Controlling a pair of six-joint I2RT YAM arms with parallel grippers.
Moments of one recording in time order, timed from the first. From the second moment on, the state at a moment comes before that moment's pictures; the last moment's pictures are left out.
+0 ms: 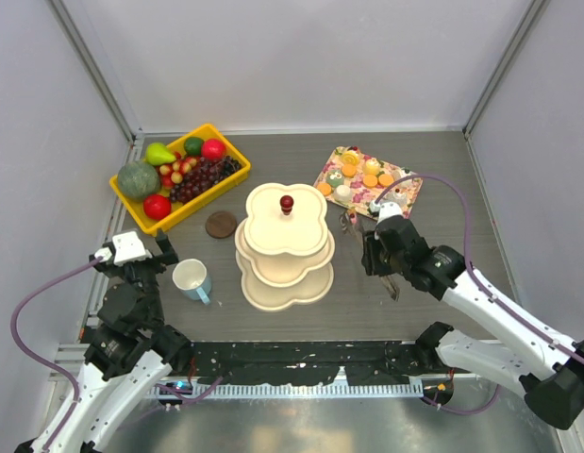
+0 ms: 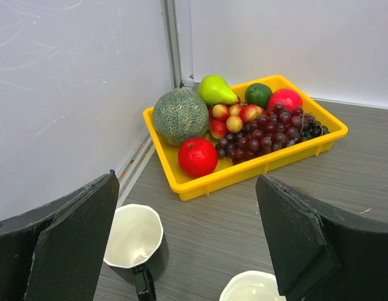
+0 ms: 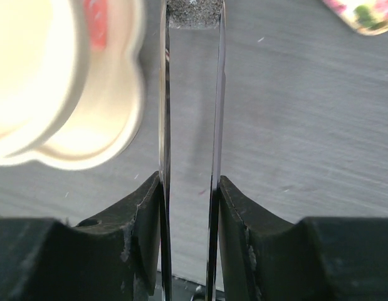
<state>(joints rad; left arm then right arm) -0.60 0.16 0.54 -0.23 -0.92 0.16 0.61 0.94 0.82 -0.69 0.20 0.33</state>
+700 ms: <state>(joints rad) -0.59 0.19 0.54 -0.23 -0.92 0.16 1.14 0.75 0.63 -0.76 0.22 0.58</state>
